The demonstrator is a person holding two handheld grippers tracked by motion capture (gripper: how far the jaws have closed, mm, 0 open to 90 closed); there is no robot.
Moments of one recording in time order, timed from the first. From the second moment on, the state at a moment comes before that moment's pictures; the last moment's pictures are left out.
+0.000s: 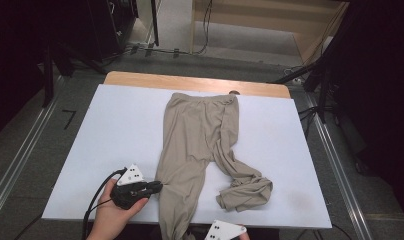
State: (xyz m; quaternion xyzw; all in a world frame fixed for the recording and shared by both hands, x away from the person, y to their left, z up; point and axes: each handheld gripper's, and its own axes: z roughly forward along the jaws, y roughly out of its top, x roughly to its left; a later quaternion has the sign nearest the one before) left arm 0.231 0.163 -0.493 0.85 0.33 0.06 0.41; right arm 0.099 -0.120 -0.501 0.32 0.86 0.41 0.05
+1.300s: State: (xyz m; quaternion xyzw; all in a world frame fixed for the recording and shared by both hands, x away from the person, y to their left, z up) left arm 0.192 0.183 -0.505 0.86 0.34 0.03 0.39; right arm 0.157 -0.153 -0.507 0.42 0.81 0.39 0.13
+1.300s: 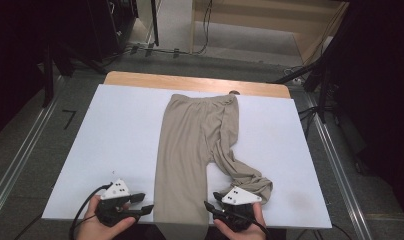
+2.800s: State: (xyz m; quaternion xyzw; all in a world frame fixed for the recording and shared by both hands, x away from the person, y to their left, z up) left arm 0.239 0.172 -0.494 0.83 0.35 0.07 0.43; right arm 0.250 -0.229 -0.476 0.47 0.77 0.39 0.18
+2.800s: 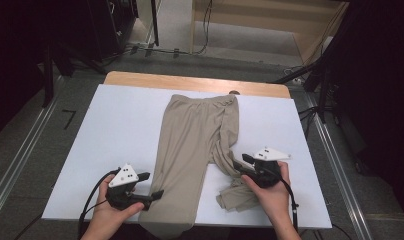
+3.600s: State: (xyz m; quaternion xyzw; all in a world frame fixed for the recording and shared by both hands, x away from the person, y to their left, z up) left arm 0.257 0.196 -0.501 0.83 0.38 0.05 0.42; right arm 0.281 -0.289 -0.495 0.57 0.74 0.32 0.16
